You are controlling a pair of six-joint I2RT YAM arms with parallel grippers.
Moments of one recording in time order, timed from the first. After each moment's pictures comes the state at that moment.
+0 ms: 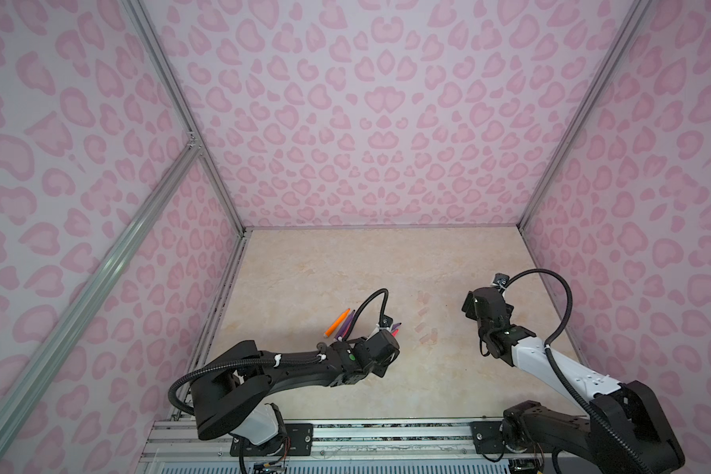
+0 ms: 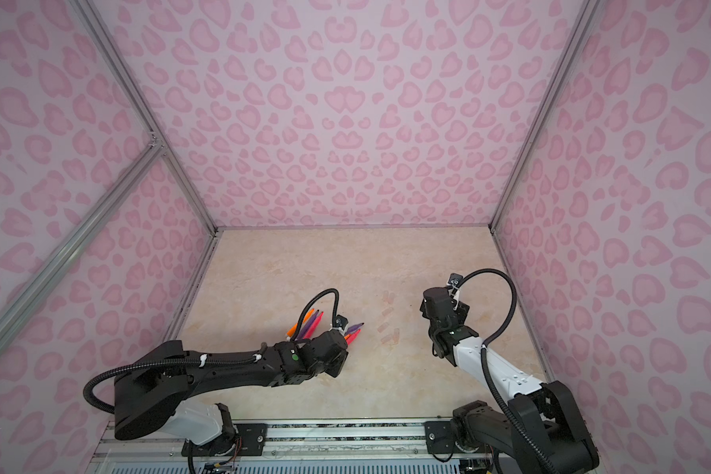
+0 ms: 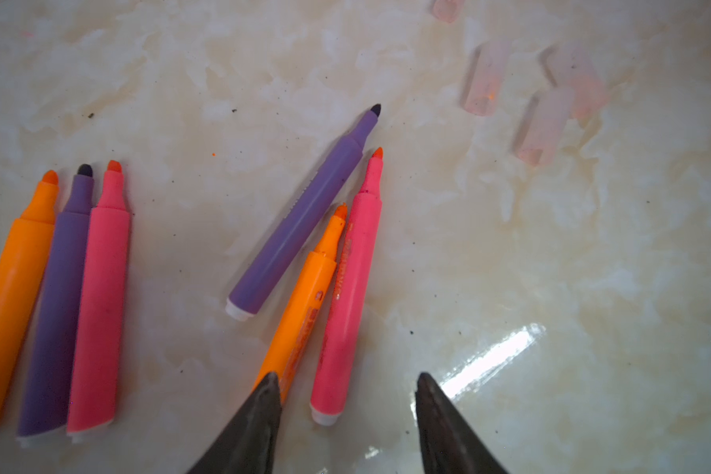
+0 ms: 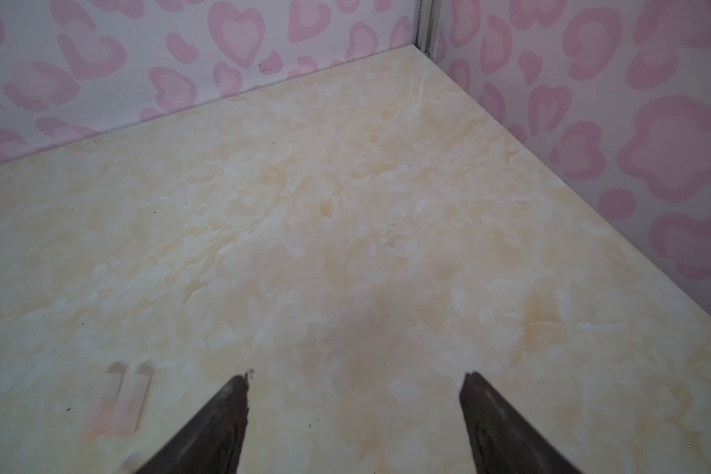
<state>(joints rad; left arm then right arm) -1.08 1.52 0.73 -0.21 -0.32 -0.46 0.33 1.18 0.52 0.01 0.58 0.48</state>
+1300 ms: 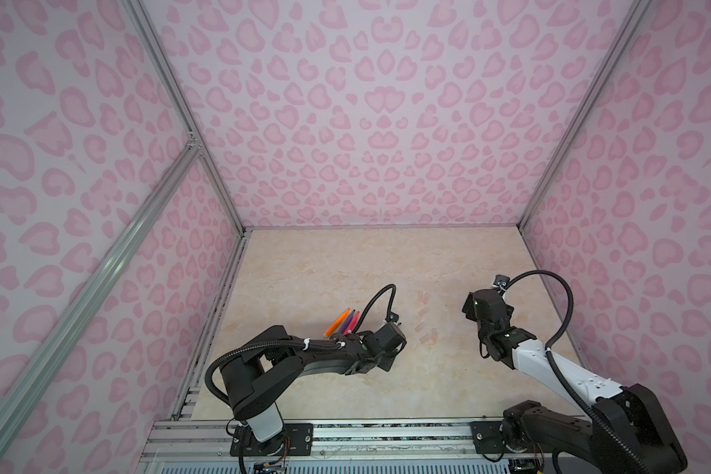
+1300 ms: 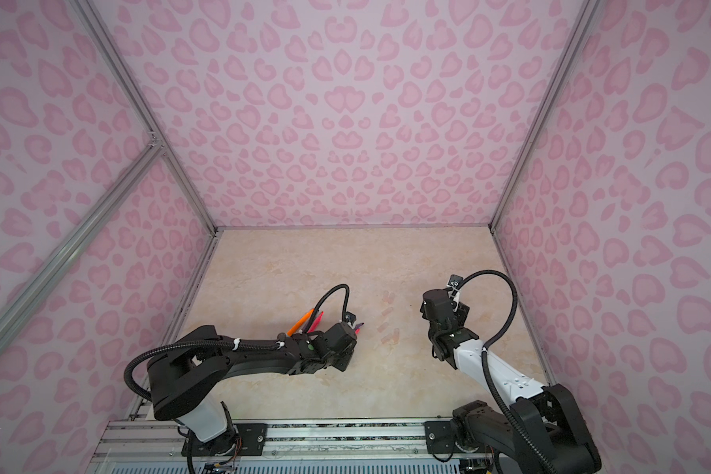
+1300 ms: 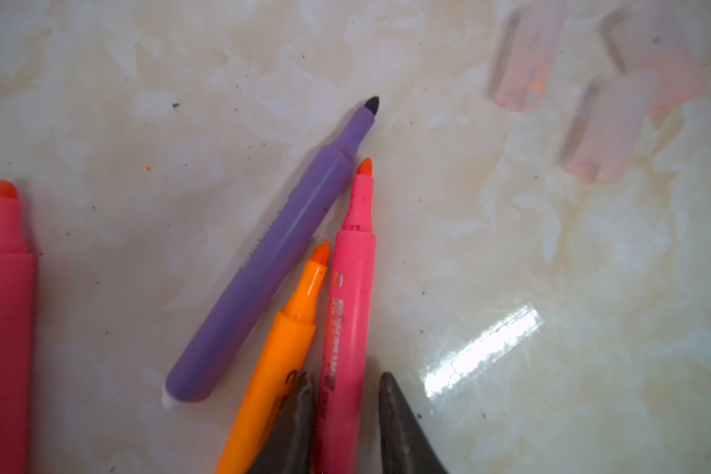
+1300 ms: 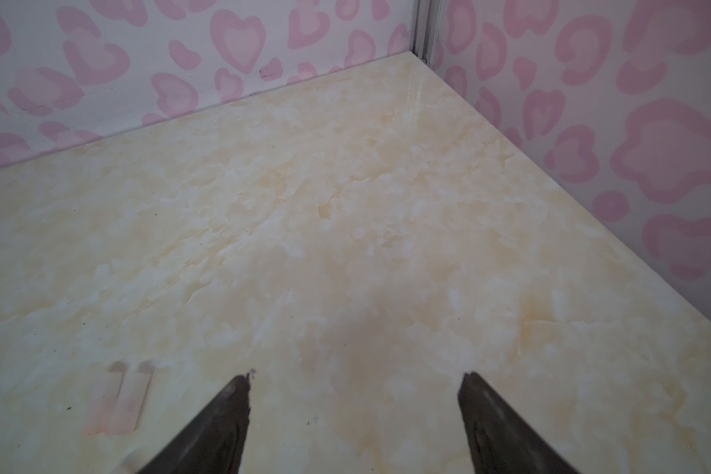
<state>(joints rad) -1.03 1.70 0.82 -0.16 -0.26 -0.44 0.34 1.16 0.50 0.01 0.60 0.48</state>
